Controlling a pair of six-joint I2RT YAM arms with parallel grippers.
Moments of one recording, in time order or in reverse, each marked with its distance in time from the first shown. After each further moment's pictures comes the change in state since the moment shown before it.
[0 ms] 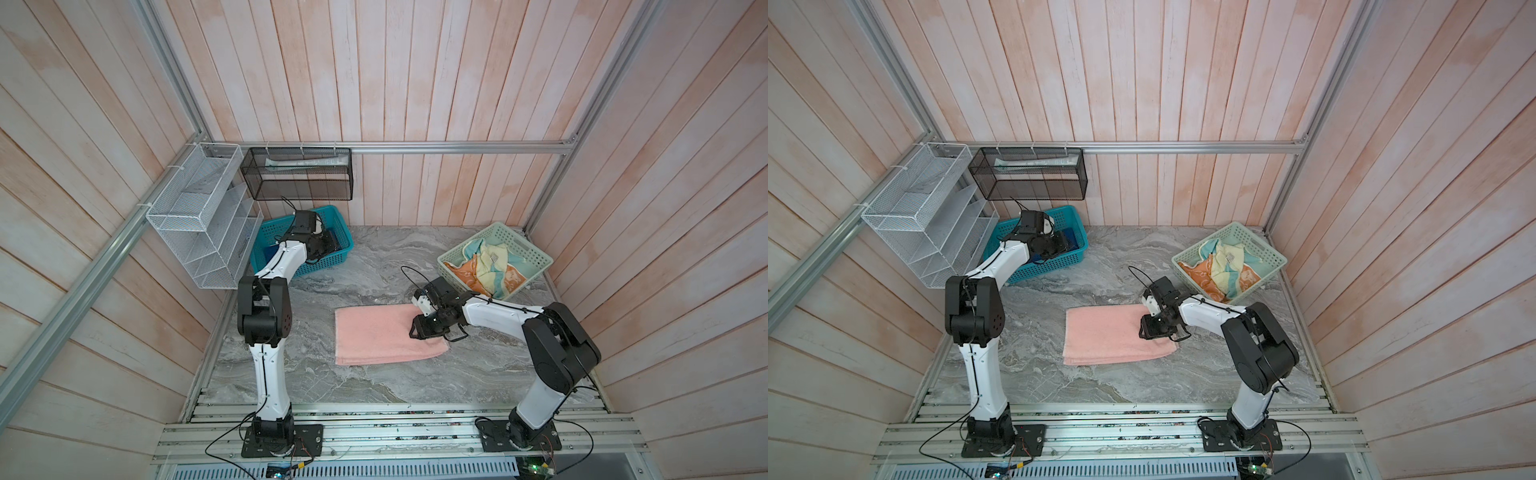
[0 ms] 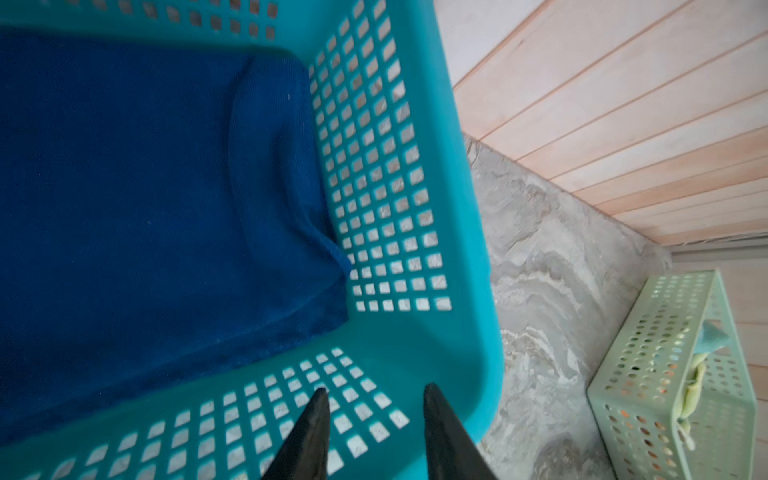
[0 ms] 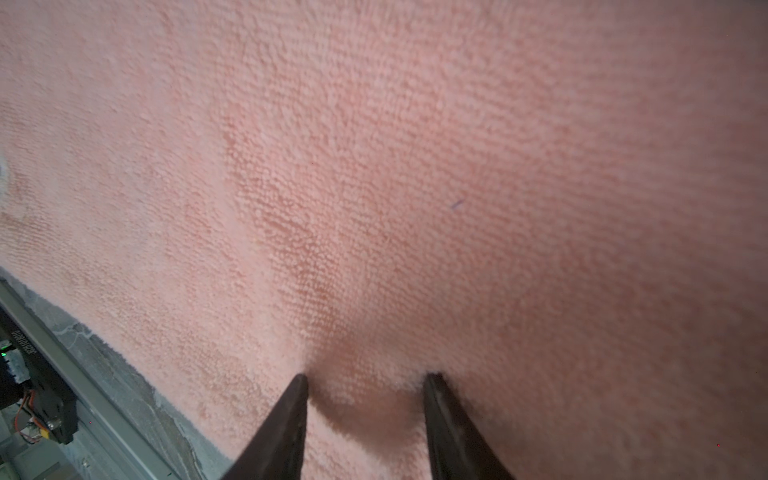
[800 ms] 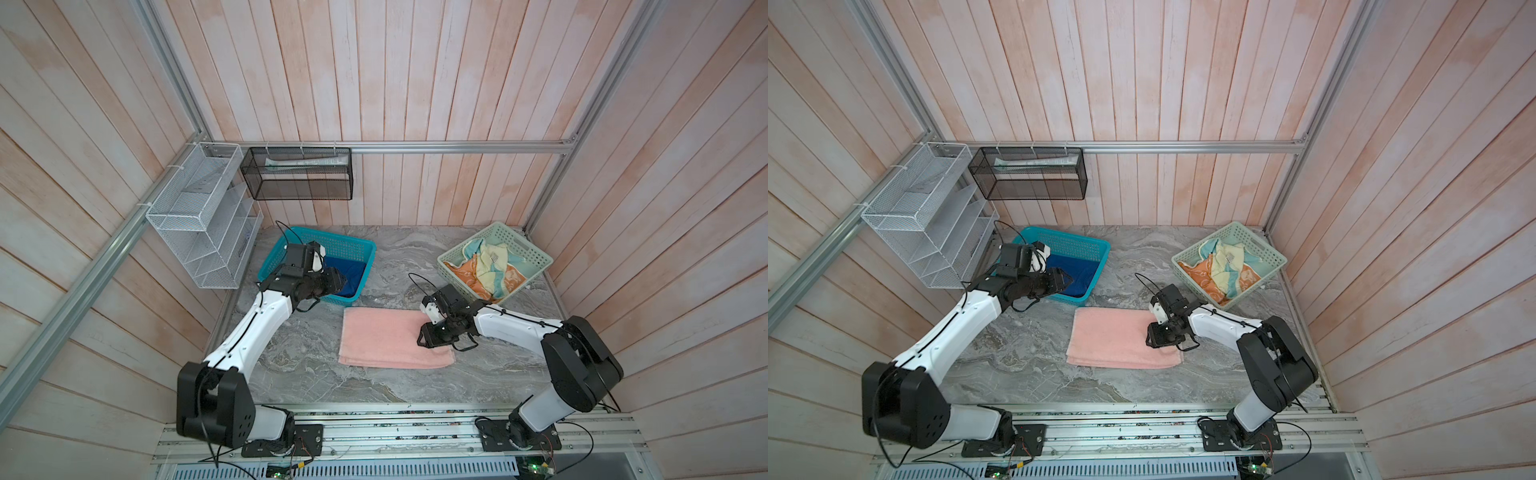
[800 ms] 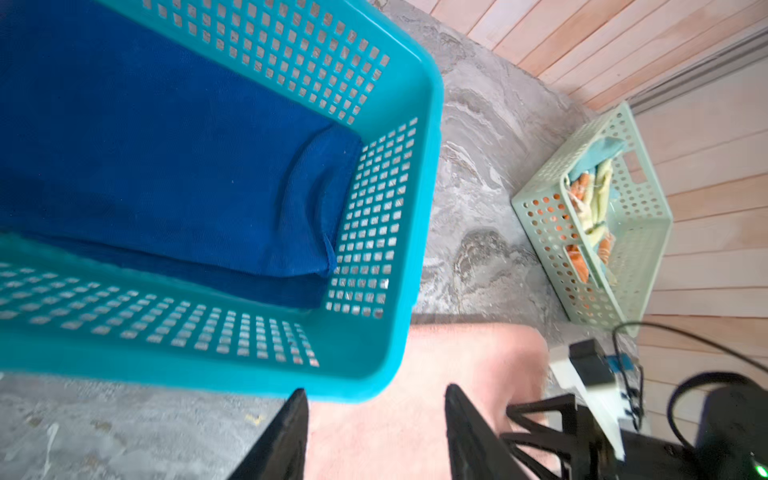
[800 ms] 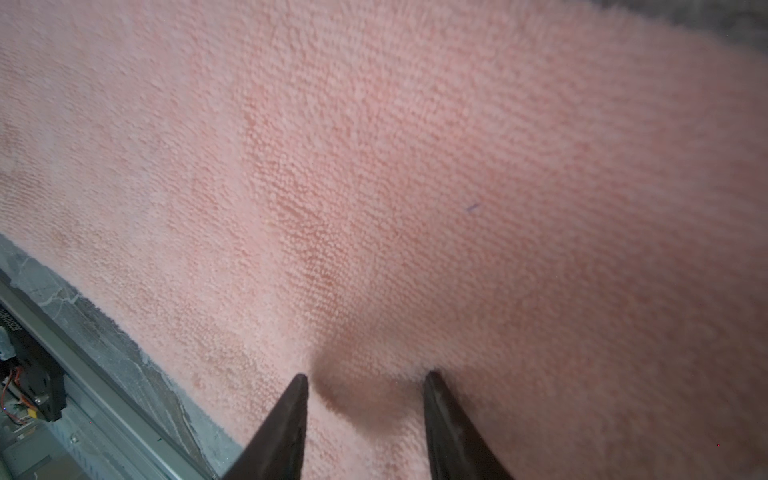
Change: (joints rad) left arm -0.124 -0.803 -0.675 -0.100 -0.002 0.020; right arm 0.002 -0.121 -0.099 -0.029 0.029 0.015
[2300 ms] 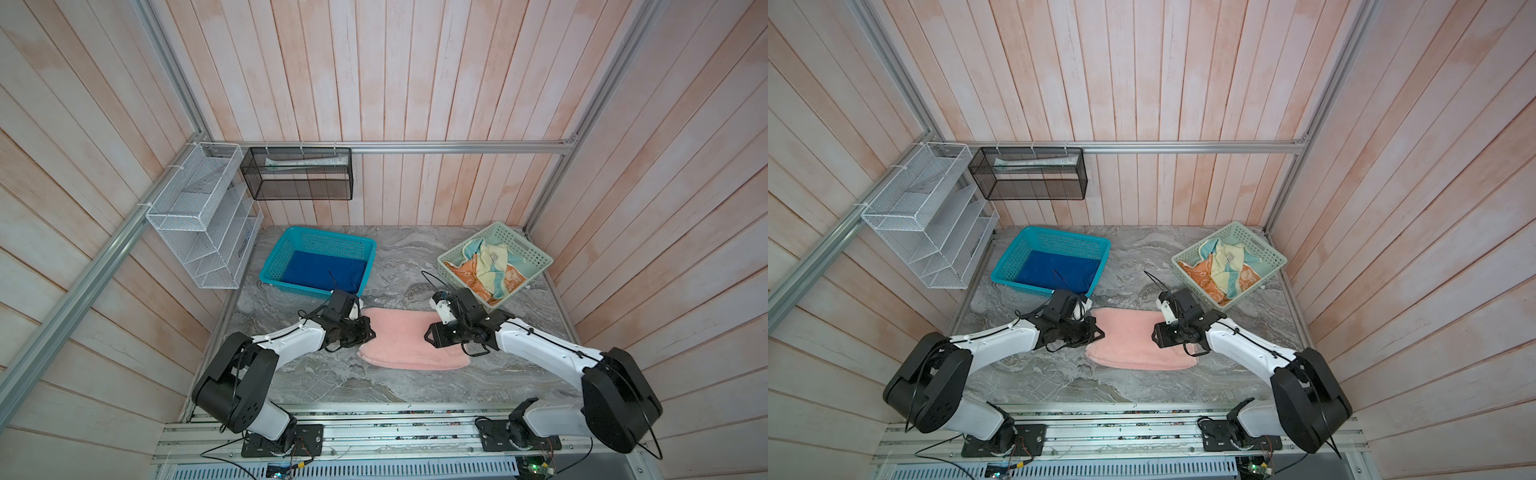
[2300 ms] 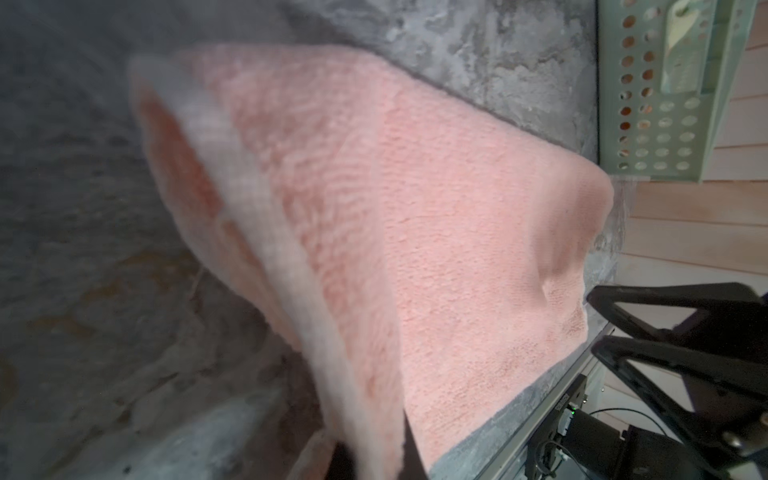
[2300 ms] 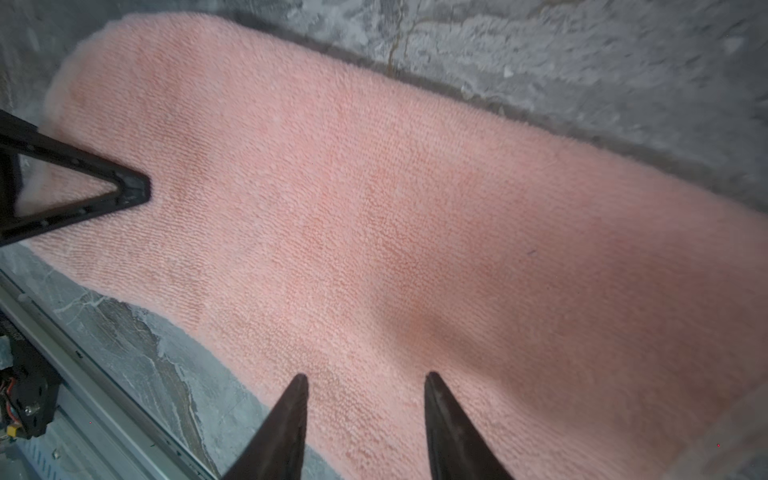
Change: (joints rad) left arm -0.341 0.182 -0.299 0.332 0.108 -0.266; right arm 0.000 -0.309 -0.126 0.053 0.117 0.002
